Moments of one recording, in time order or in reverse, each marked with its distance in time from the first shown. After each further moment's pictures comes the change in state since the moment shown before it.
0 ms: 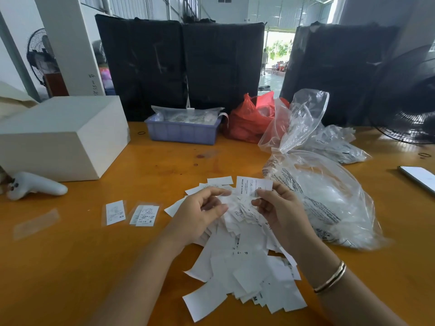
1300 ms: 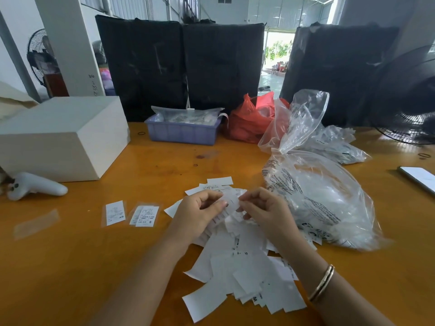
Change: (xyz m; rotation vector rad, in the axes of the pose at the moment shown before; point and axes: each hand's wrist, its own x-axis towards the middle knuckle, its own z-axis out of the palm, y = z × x) left_hand 0.001 0.001 0.007 -0.037 0.159 -0.128; right_hand -0.006 0.014 0.009 -0.680 -0.127 -0.264
